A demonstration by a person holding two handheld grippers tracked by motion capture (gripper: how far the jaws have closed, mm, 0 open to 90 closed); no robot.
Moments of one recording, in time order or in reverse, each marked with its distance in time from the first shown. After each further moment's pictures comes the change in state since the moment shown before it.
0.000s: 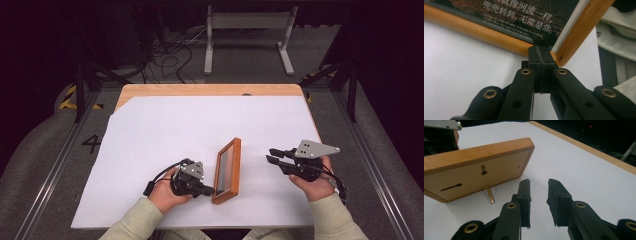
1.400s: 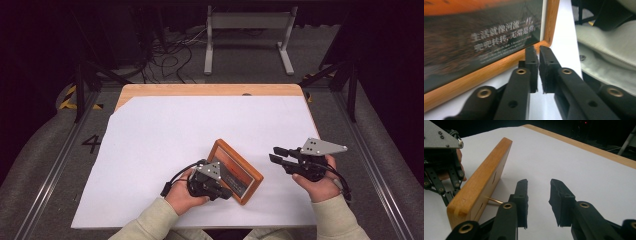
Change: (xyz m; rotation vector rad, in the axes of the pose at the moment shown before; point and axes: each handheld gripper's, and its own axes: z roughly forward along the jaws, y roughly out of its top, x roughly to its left) left arm -0.008 0.028 0.017 -0.088 -0.078 -0.012; right arm 0.001 0.007 -0.011 -0.014 -0.017 0.098
